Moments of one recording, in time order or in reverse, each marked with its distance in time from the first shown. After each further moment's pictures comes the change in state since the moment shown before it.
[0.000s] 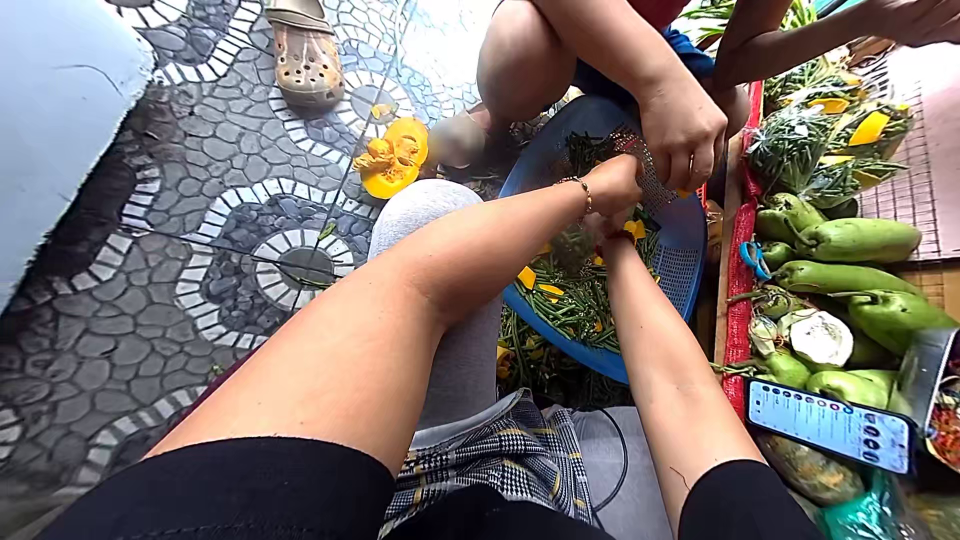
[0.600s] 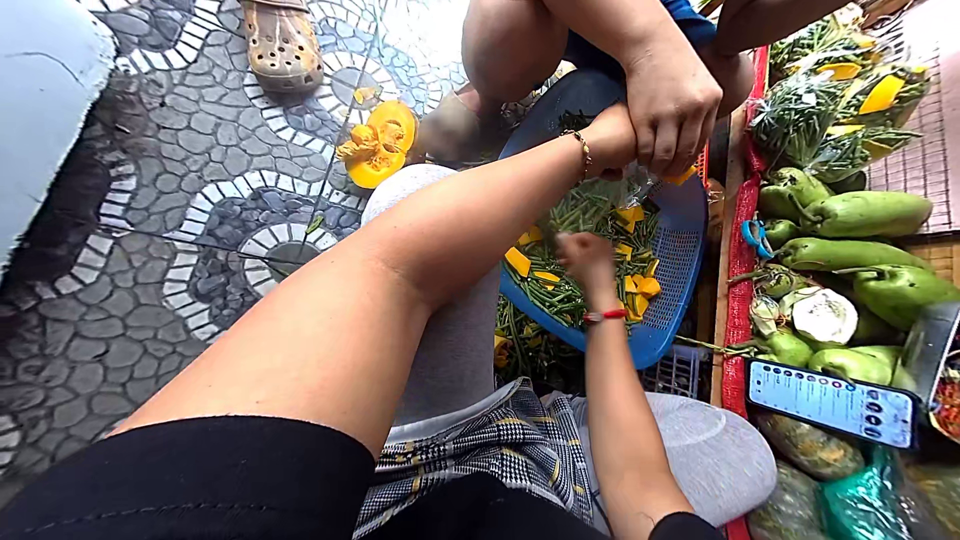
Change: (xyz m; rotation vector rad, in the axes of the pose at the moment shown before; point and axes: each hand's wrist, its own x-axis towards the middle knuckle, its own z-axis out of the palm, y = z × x) left_hand -0.012 0.025 -0.016 -0.307 0.090 -0.177; right_hand -0.075 0.051 0.082 0.835 0.226 -0.205
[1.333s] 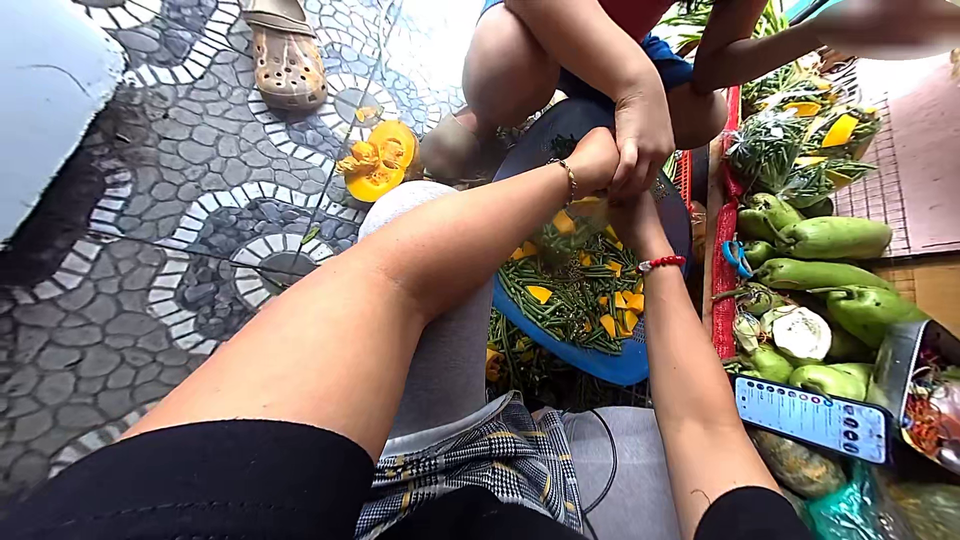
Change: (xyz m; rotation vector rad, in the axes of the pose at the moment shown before) left_hand 0.005 -0.009 0.000 0.000 0.093 0.062; right_hand 0.095 -0.046 -0.080 -0.355 0.029 -0.476
